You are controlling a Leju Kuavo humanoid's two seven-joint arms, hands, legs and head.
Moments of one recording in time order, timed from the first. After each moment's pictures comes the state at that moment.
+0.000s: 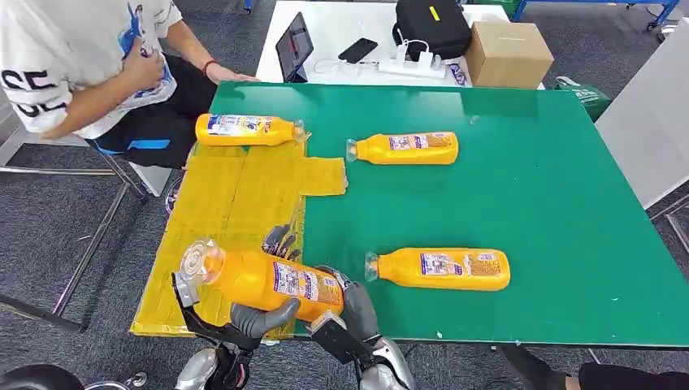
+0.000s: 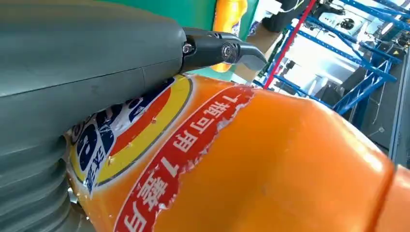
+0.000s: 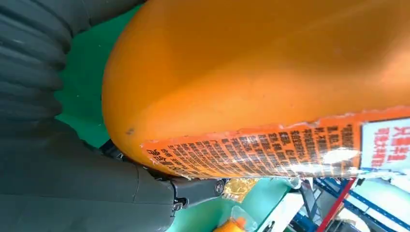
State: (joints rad) left arm -0.04 -0.17 -0.31 -1.25 0.40 -0.39 -0.42; right arm -0.13 0.26 0.42 -0.83 0.52 -0.44 -0.69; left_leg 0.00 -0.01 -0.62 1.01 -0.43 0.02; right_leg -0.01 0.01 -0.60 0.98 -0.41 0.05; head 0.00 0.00
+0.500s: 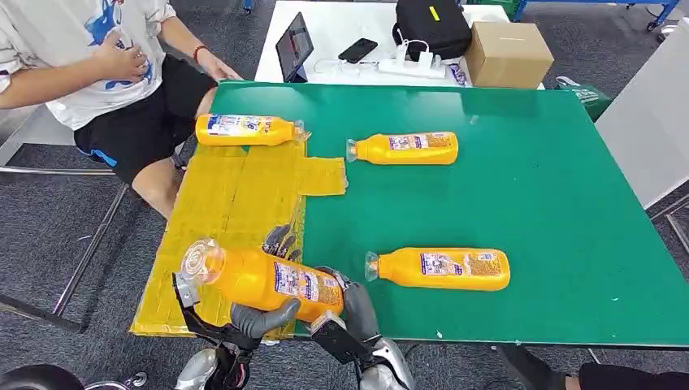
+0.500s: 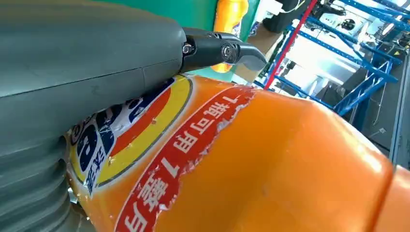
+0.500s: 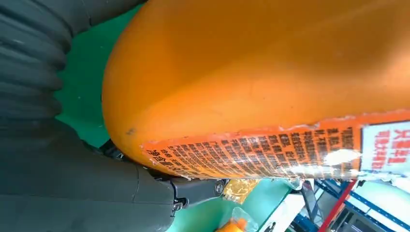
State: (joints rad) left arm -0.04 -0.17 -0.31 -1.25 0.40 -0.39 -0.42; right arm -0.13 0.26 0.42 -0.83 0.52 -0.44 -0.69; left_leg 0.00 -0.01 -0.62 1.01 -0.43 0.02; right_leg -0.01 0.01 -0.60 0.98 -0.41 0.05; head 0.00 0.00
